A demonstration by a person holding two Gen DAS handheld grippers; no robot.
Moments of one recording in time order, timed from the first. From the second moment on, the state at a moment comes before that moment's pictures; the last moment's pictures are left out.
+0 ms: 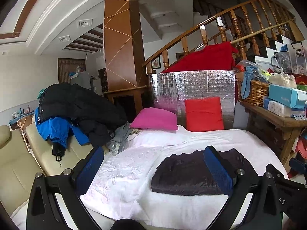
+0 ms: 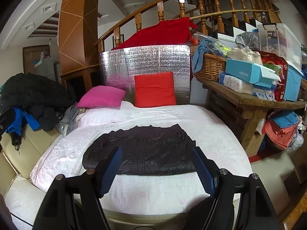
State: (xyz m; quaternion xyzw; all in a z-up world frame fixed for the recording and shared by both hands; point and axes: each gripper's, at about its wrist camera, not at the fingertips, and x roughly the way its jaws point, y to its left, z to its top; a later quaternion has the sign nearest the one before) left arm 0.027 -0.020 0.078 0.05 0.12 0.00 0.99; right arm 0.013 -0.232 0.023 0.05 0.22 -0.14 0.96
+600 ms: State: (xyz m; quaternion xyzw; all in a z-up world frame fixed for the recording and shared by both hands) left arm 0.071 -0.039 0.068 0.05 0.15 -0.04 0.99; right arm 0.051 -0.254 0.017 0.05 0.23 -0.16 0.96
